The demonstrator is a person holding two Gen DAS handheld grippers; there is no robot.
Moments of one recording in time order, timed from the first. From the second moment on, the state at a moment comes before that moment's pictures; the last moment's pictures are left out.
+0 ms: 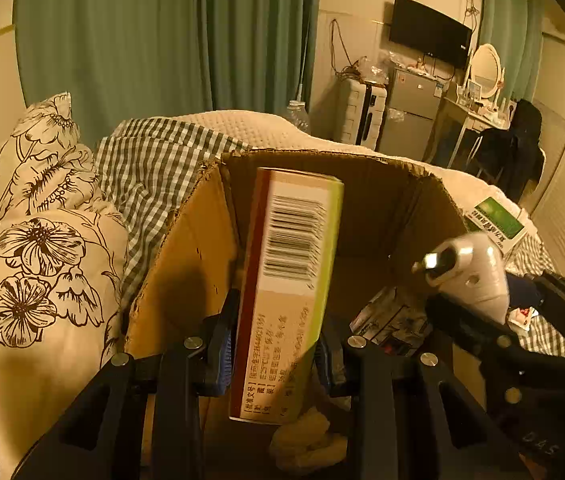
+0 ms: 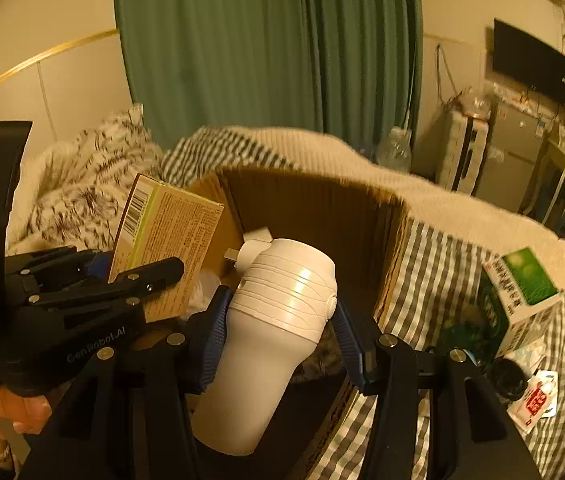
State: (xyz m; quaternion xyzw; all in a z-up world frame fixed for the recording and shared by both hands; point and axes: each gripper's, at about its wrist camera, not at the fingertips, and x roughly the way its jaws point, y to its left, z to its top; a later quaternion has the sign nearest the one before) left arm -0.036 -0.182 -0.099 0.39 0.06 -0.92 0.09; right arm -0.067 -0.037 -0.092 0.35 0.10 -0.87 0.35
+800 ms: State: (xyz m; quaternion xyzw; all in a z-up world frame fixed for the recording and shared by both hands) left arm -0.015 -0.162 -0.058 0.32 0.03 -0.94 0.10; right arm -0.042 0.005 -0.050 0.27 0.05 -0.90 0.34
